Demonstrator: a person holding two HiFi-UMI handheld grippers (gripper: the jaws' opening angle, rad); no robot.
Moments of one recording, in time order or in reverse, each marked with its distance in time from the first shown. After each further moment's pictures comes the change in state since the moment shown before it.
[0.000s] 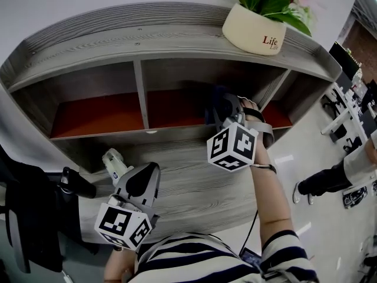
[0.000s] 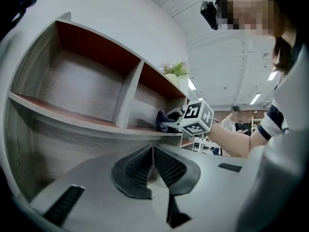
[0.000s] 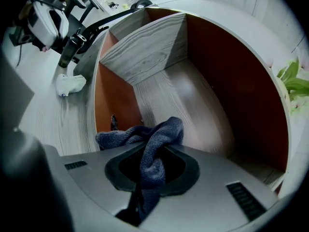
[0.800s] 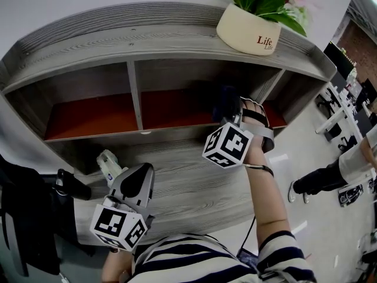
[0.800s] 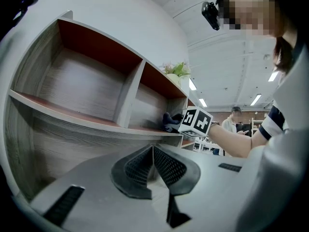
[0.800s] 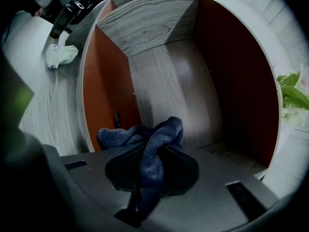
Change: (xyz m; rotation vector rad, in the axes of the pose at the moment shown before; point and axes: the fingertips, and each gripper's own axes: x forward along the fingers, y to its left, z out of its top) left arm 0.001 0.002 -0.001 -0.011 -0.003 0.002; right arm 0.002 -0.019 -0.045 -0.106 0.232 -0.145
